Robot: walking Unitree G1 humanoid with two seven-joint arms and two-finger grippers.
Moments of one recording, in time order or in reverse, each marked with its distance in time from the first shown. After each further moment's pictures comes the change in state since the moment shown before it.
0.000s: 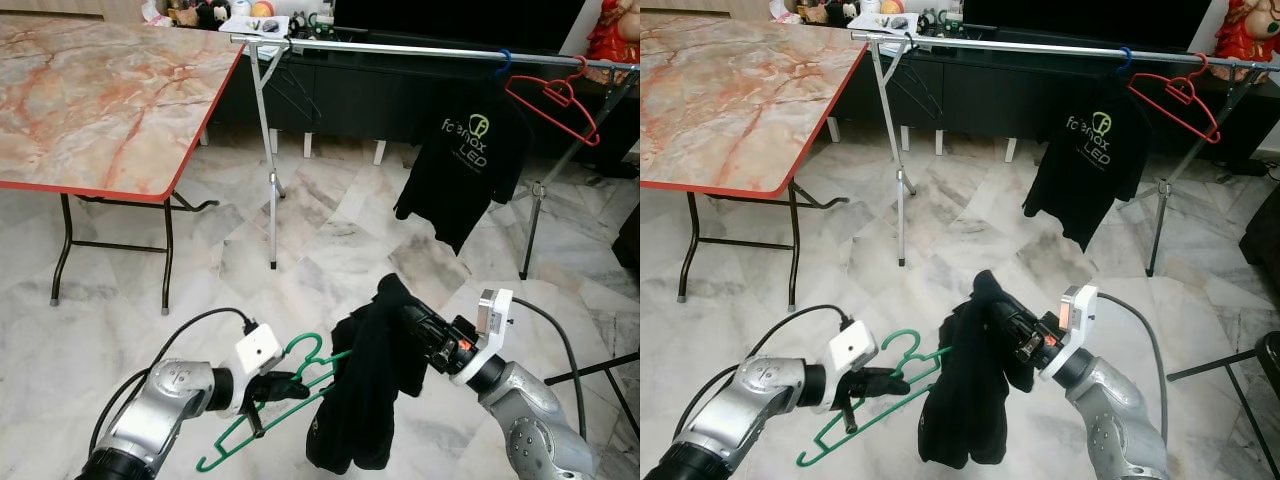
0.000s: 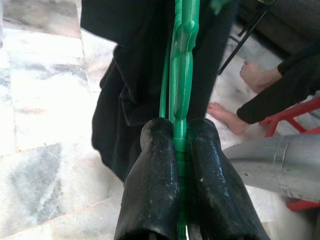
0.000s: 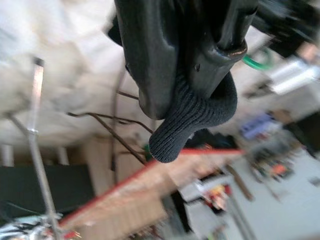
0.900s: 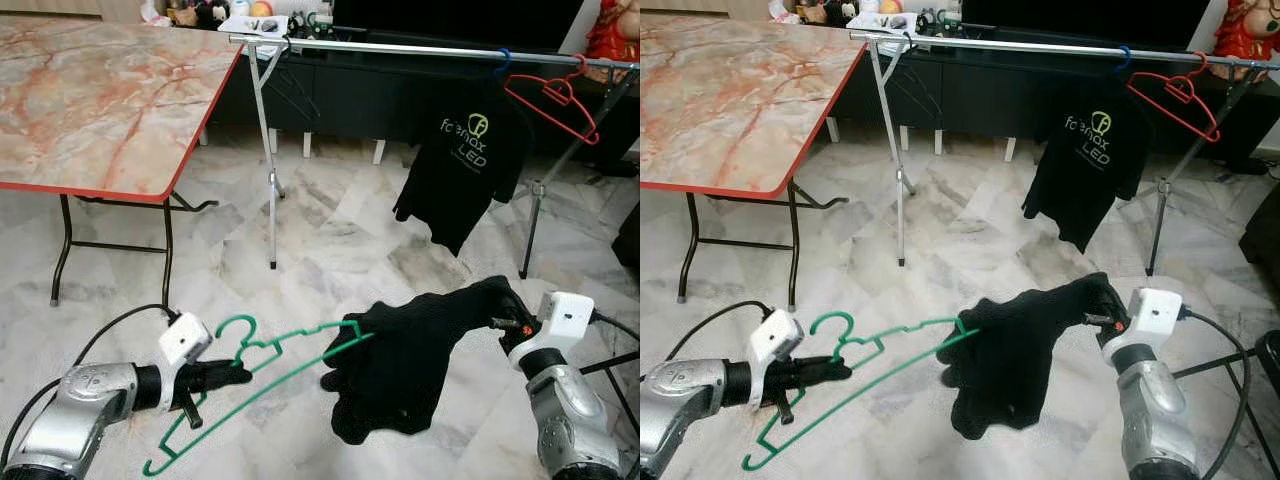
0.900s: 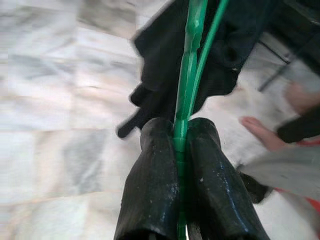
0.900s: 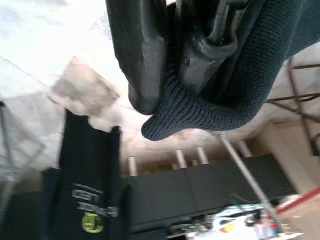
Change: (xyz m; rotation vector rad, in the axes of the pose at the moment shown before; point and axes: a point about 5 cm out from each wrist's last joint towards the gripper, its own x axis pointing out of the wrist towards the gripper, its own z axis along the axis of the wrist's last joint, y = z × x) left arm -0.070 0.032 -0.015 -0.065 -0.047 0.240; right arm -0.058 -0.078 0.004 -0.101 -0.029 -0.877
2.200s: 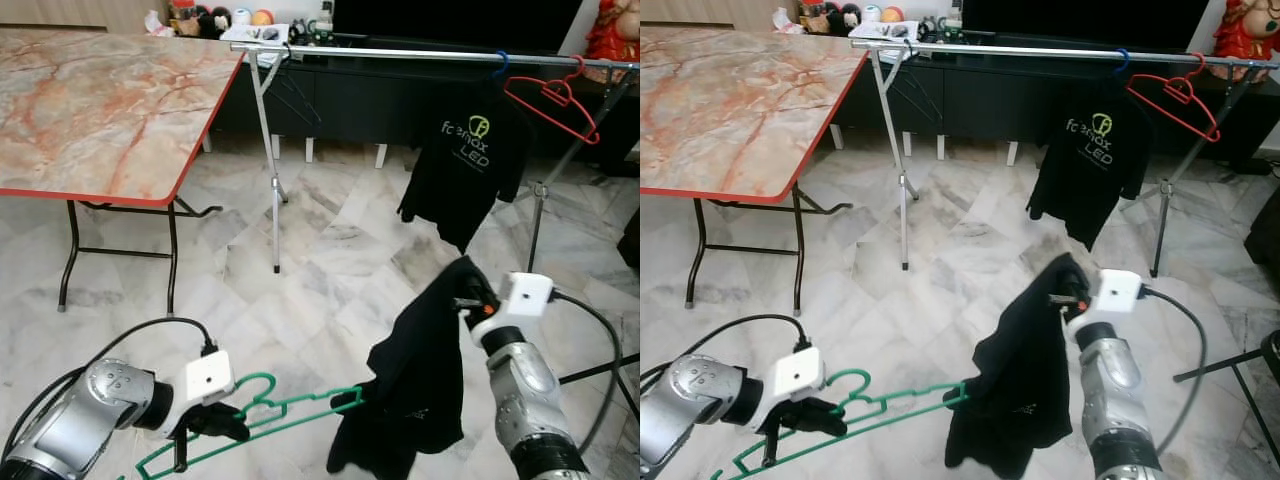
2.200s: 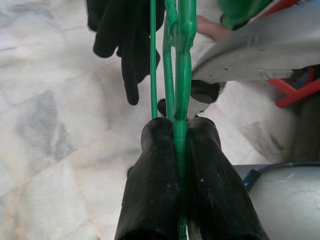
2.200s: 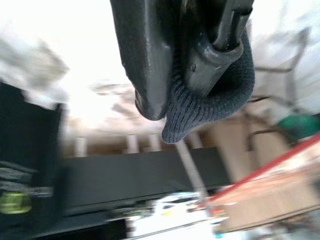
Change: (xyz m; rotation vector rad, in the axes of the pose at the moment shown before) left arm 0.007 -0.041 -0.002 0.264 0.343 -0.429; right arm 0.026 0.075 0.001 -0.038 -0.067 0.320
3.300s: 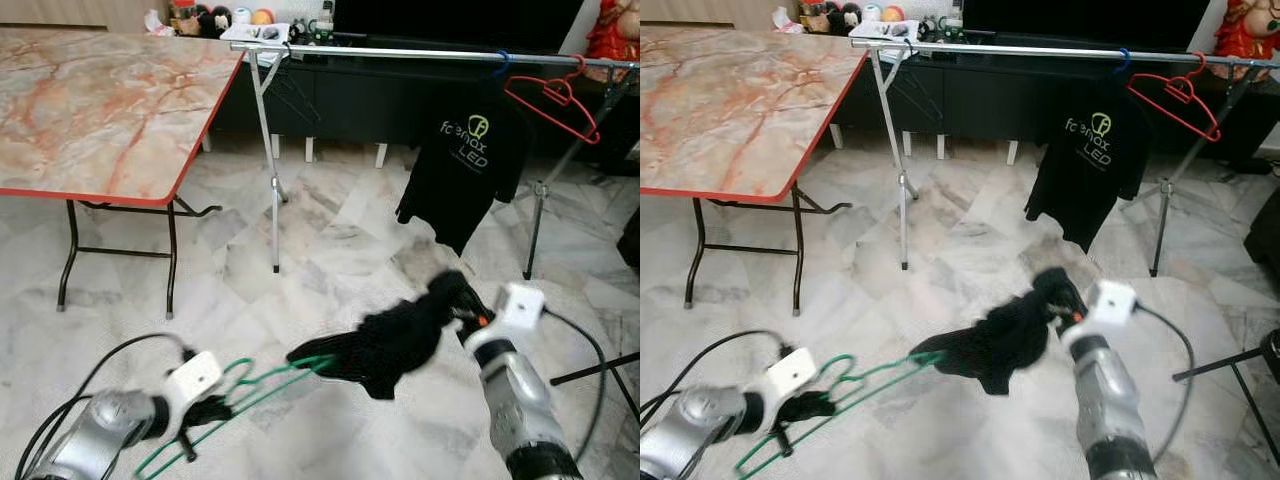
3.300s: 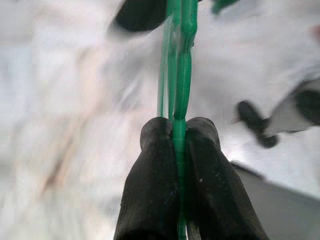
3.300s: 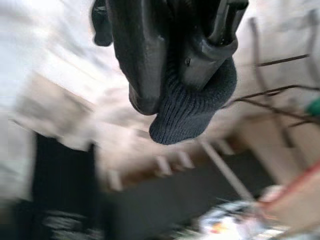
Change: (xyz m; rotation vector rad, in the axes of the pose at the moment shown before) left arm 0.013 0.022 -0.067 -0.285 0.048 0.539; right arm -0.028 -0.028 -0.030 0.175 0.097 -0.289
